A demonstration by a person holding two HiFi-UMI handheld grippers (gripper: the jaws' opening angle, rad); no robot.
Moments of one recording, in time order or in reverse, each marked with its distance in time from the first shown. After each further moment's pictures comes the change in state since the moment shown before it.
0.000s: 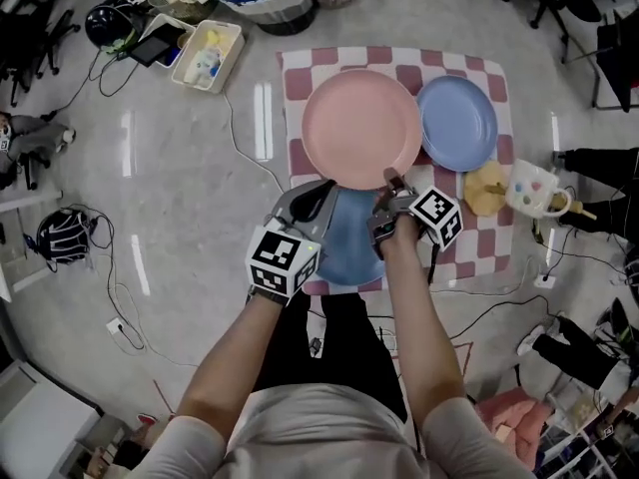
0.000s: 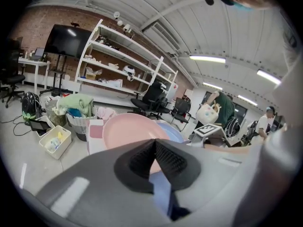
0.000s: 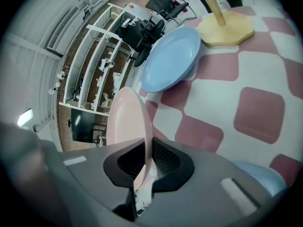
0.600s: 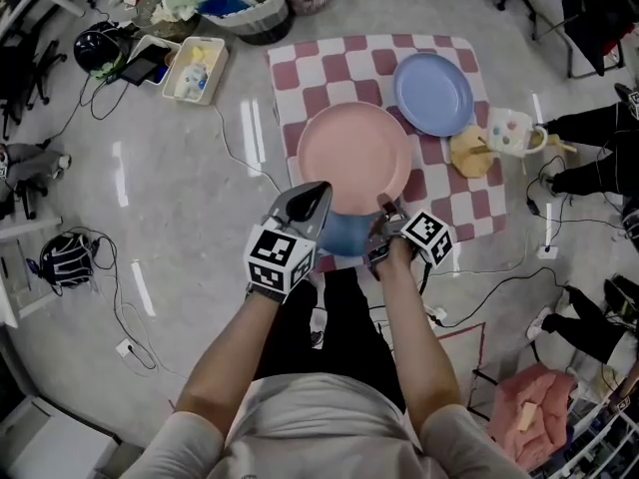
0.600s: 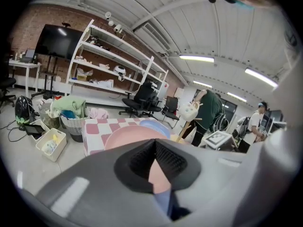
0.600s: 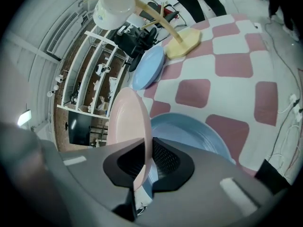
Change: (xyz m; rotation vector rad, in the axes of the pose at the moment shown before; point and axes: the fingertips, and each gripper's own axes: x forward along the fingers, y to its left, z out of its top) left arm -0.058 -0.041 -0.019 0.060 0.014 -0.095; right arm -0.102 -0.055 -0.067 0.041 -0.054 -0.053
